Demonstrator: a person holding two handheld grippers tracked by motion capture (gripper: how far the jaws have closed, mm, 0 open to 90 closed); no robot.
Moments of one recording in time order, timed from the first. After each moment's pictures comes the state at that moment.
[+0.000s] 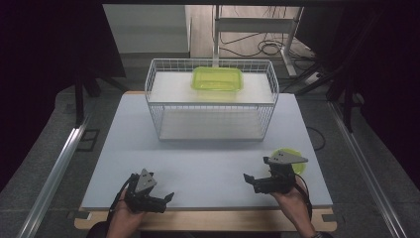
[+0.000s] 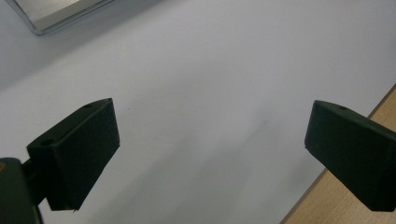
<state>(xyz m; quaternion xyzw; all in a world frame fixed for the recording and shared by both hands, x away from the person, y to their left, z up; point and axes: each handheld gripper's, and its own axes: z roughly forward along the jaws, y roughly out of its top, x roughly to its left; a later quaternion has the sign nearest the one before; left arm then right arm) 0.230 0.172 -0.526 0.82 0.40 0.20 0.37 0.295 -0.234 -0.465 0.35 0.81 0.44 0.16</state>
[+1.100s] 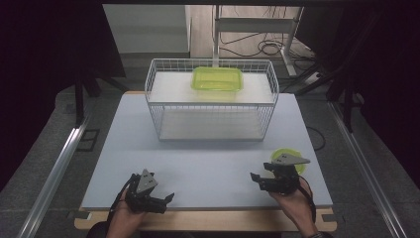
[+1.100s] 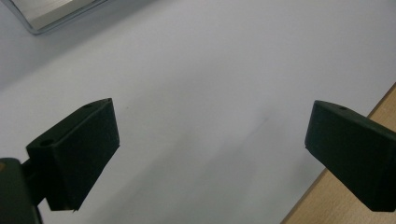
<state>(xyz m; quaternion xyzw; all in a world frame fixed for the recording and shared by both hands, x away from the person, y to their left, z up) 0.230 0.171 -0.528 0.82 0.39 0.20 0.37 0.297 -0.250 -0.470 0.39 0.81 0.40 0.16</state>
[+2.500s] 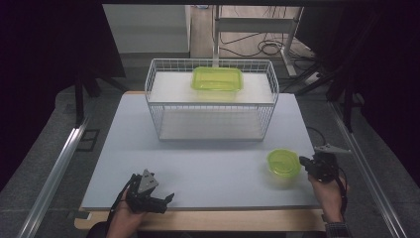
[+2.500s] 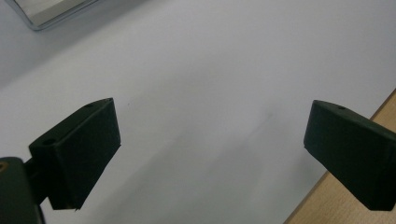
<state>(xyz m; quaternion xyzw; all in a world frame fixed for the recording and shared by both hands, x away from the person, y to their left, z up) 0.231 0.169 -0.529 0.82 0.39 0.20 0.36 0.338 -0.358 -0.477 0.53 0.75 0.33 0.22</state>
